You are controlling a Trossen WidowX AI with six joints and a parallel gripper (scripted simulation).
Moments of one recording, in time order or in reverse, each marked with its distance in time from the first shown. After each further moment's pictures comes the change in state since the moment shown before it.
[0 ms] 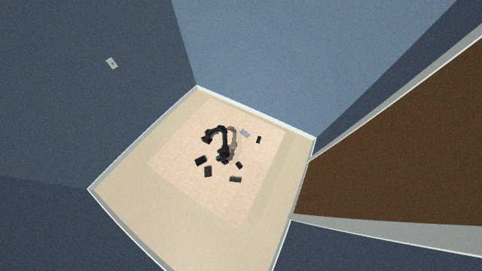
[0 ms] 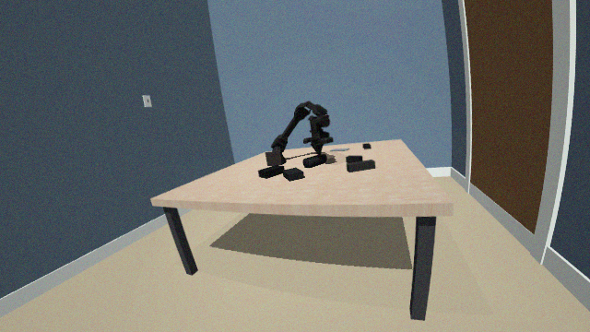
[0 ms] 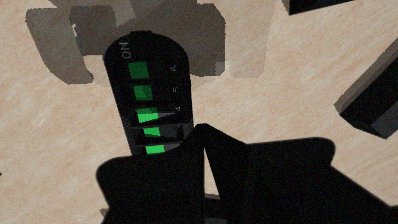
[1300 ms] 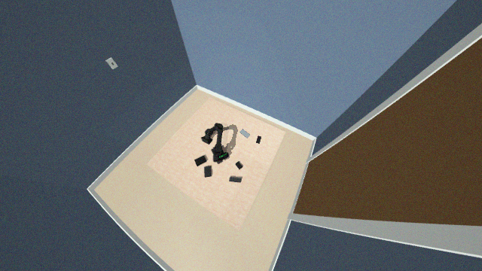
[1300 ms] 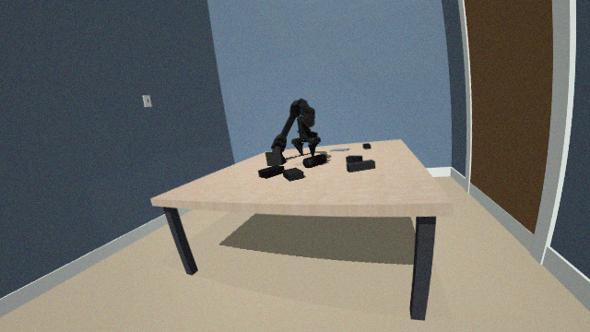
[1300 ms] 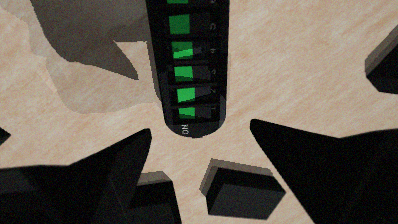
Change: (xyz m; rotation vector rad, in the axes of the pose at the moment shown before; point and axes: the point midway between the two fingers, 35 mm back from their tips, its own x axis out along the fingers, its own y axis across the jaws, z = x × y) arm -0.008 0.039 -0.055 -0.006 0.008 -0.013
